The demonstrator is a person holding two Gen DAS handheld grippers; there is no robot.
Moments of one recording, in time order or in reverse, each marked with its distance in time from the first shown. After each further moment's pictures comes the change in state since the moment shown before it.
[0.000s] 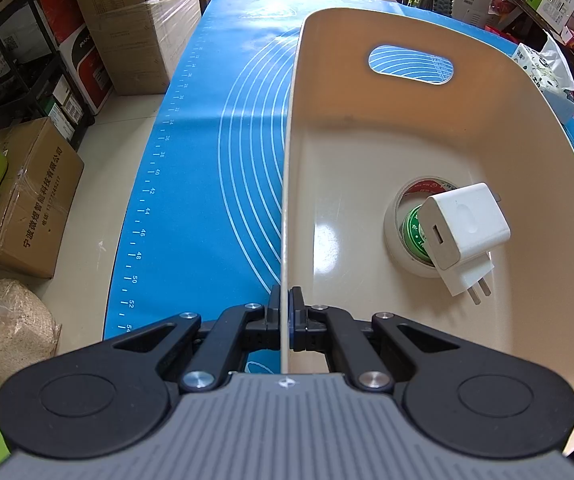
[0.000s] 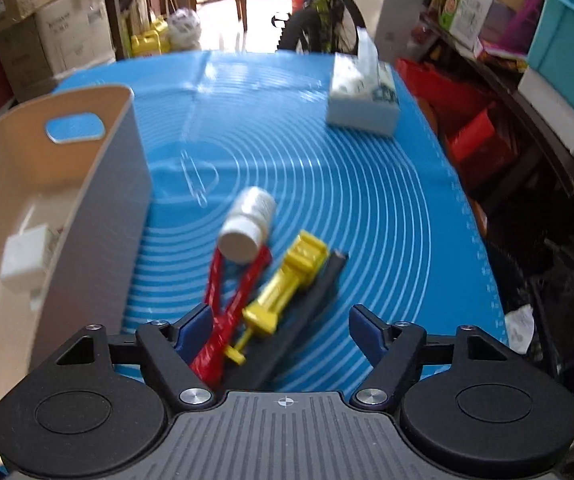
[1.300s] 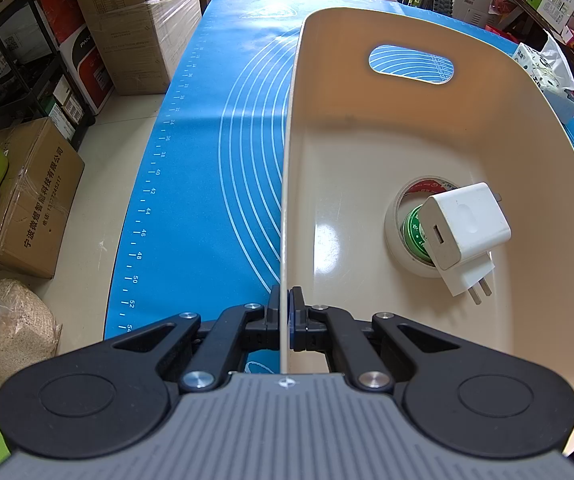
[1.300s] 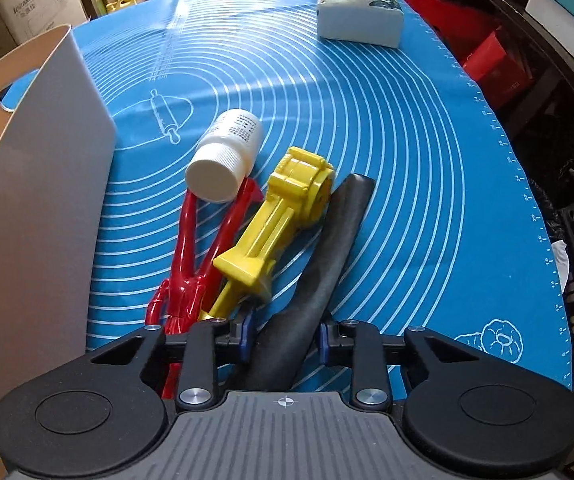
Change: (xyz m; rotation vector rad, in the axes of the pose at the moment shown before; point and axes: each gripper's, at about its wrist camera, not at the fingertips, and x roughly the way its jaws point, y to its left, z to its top) left arm 0.001 -0.001 0.000 0.001 0.001 0.003; right arm 0.049 -0.015 -0.008 0.111 0.128 0.040
